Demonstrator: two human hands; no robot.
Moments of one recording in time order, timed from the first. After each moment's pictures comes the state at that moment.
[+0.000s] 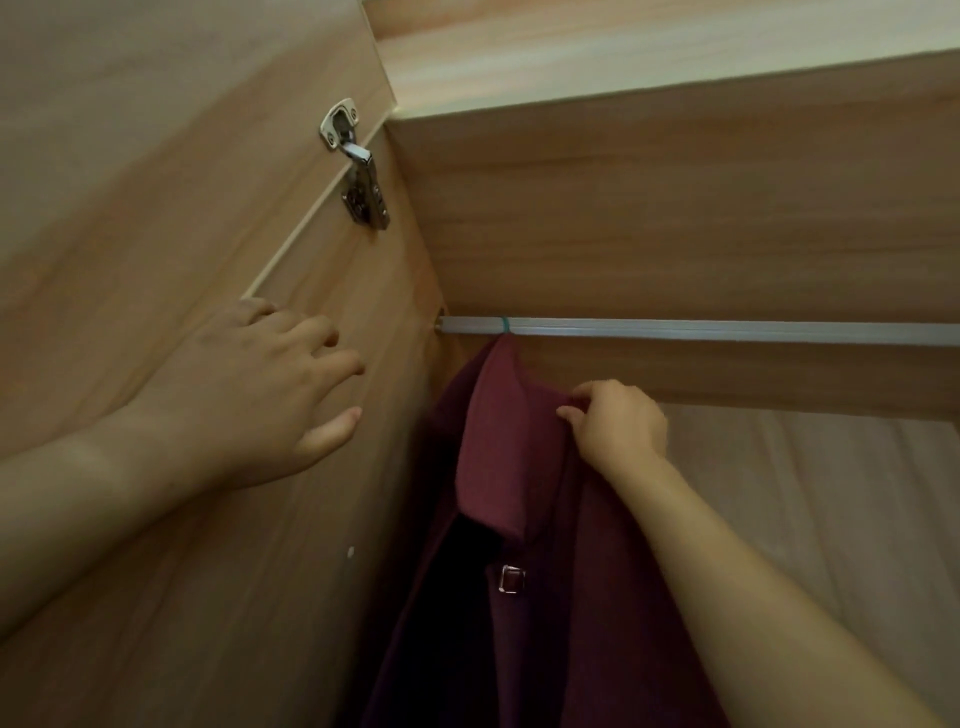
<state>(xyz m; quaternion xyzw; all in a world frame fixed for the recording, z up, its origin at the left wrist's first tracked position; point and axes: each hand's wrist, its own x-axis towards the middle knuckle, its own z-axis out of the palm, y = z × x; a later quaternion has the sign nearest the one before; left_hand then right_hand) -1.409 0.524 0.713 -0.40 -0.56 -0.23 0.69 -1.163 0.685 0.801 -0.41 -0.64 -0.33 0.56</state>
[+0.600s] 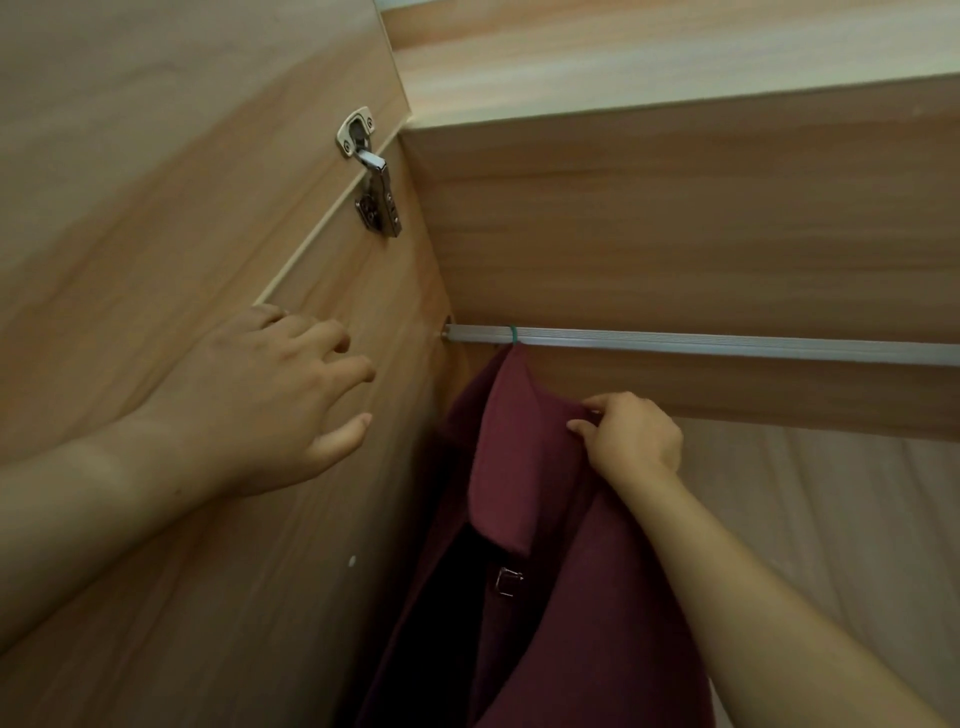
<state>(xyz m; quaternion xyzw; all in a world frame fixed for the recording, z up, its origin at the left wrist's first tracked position) -1.407 0.525 0.712 -0.41 -0.54 -0.25 0.69 -1.158 0.697 0.810 -0.41 -0.62 -0.31 0.59</state>
